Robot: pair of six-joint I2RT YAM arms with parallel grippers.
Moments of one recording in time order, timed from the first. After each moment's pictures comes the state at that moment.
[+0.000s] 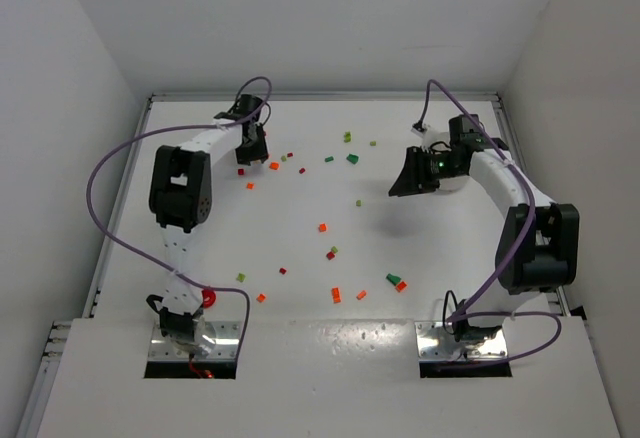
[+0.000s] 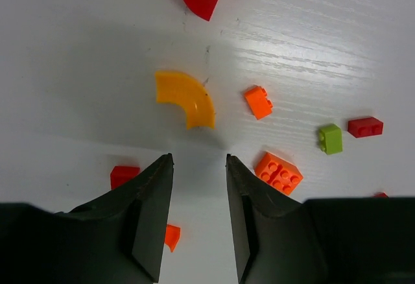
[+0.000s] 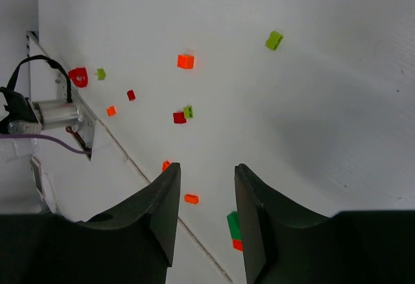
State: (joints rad) left arm -0.20 2.20 1.72 -0.57 -0.16 -0.40; right arm 0.02 1.62 1.15 -0.70 -0.83 -0.06
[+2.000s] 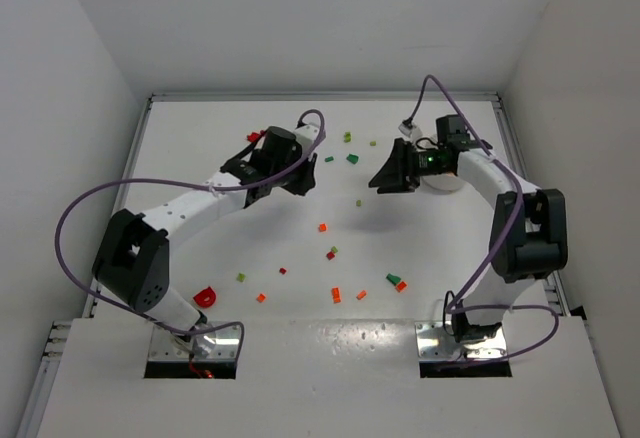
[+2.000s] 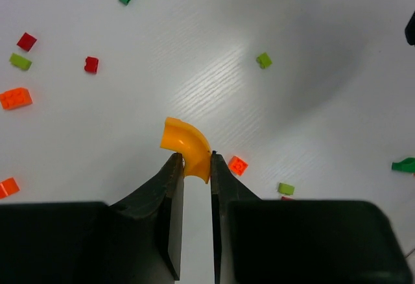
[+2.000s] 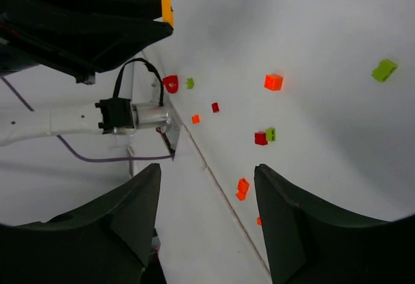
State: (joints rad) left arm -0.57 1.54 1.14 -0.25 0.11 -0.10; right arm 0.06 1.70 1.13 -0.52 -1.08 0.19
